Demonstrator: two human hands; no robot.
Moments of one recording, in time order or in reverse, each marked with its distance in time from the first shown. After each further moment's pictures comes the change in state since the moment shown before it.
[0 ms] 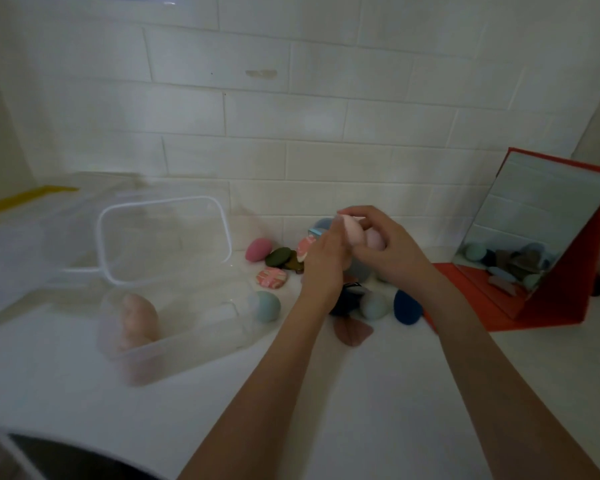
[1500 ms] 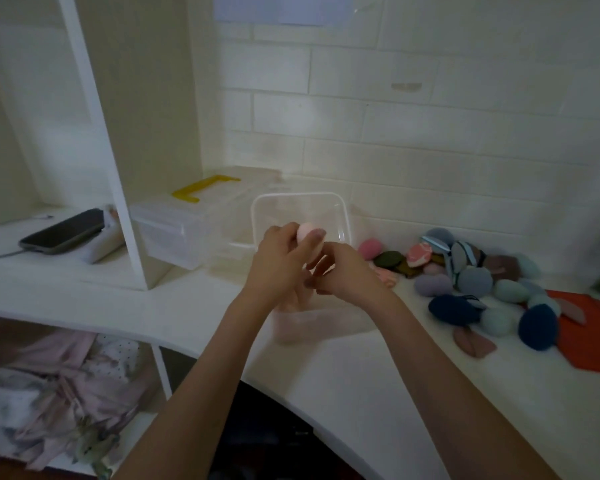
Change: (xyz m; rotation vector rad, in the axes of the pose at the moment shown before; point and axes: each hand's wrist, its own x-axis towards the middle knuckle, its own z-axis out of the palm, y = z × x) left_hand -0.036 0.039 -0.235 0.699 0.211 0.325; right_hand 0.021 -0.083 0.199 -0.030 -0.313 0.177
